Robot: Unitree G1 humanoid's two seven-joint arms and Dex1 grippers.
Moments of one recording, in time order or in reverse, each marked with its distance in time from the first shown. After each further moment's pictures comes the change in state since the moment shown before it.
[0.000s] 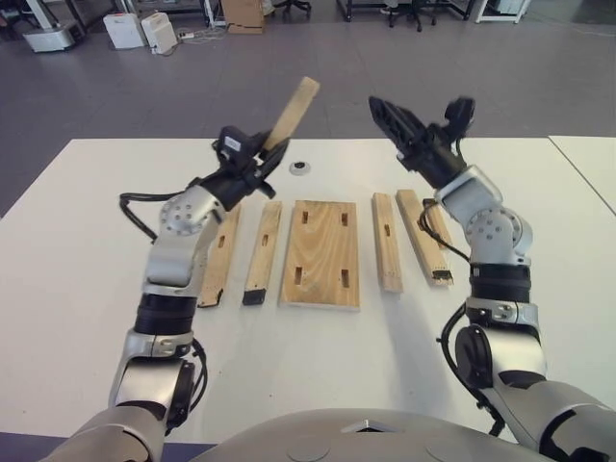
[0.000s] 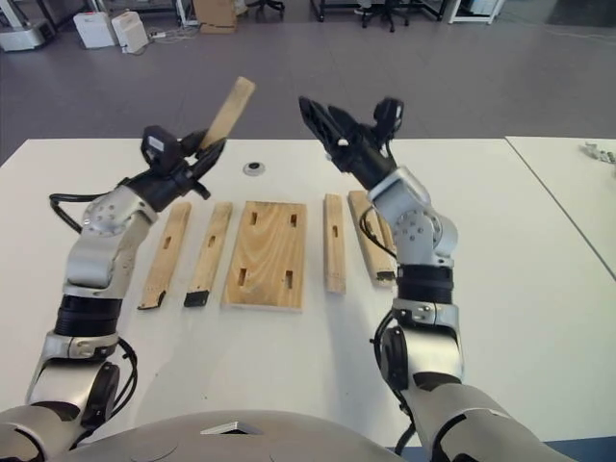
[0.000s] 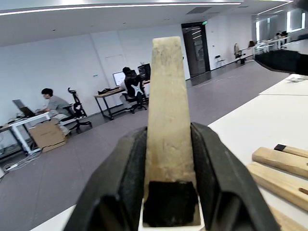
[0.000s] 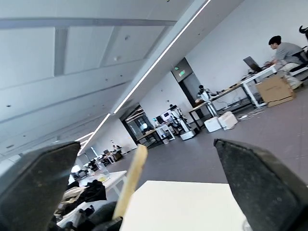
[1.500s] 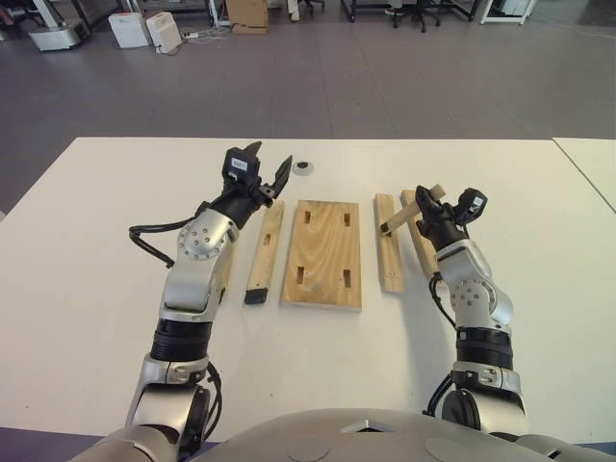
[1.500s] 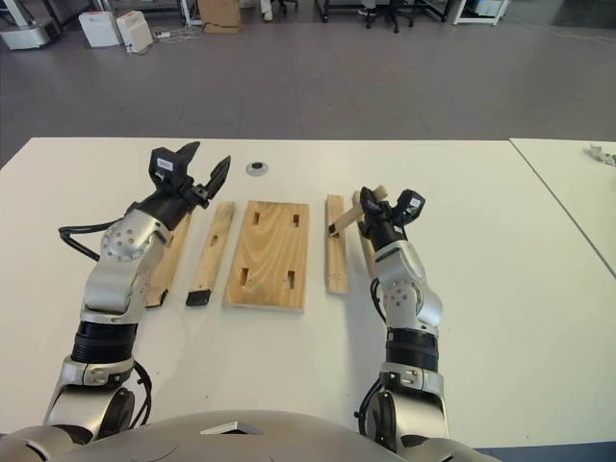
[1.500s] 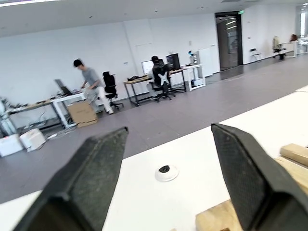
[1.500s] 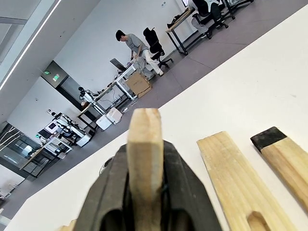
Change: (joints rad) left arm 0.145 -0.090 0.068 -0.110 0.058 0.062 0.196; right arm 0.398 0.099 -0.035 -0.014 -0.304 -0.282 -0.304
